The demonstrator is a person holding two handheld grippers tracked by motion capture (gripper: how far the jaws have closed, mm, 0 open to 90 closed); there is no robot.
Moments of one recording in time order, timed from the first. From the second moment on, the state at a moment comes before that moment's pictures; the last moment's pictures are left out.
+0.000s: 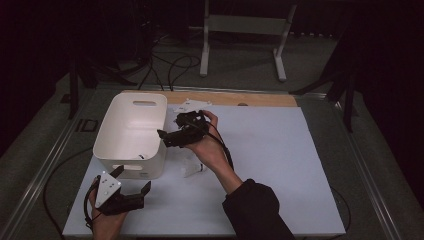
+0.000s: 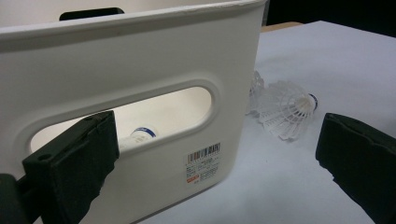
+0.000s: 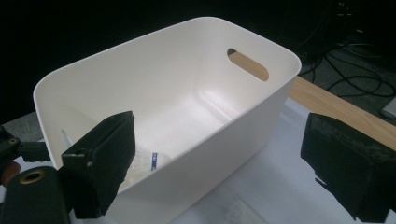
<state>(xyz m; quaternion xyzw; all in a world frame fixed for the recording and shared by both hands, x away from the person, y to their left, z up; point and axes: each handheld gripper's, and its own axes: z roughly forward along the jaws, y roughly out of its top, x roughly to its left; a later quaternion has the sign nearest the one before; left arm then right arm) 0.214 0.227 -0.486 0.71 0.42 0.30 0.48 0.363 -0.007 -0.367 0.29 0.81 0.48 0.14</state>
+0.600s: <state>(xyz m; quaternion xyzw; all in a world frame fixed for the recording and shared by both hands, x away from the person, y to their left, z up) 0.214 0.227 -0.486 0.70 0.42 0.30 0.48 0.355 -0.019 -0.381 0.29 0.82 0.47 0.14</state>
